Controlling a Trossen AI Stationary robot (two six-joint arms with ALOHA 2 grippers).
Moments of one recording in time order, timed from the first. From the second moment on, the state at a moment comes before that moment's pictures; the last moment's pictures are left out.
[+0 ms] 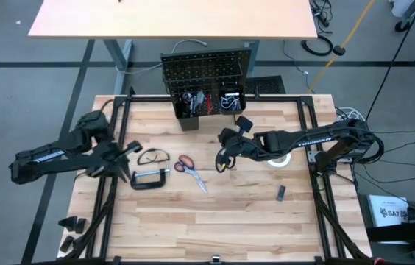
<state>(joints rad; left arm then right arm) 0.35 0.48 0.56 -0.12 1.40 0.20 0.08 1.59 1.30 -0.44 0.63 0.22</state>
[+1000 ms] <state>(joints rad) -0.14 0.23 0.48 -0.03 1.38 0.46 0.08 1.92 1.30 -0.08 0.26 0.43</state>
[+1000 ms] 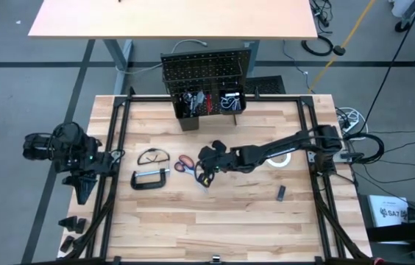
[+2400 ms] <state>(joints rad) -0.26 0.26 0.48 0.16 0.83 0.34 0.13 2.33 1.71 -0.45 0.30 0.54</state>
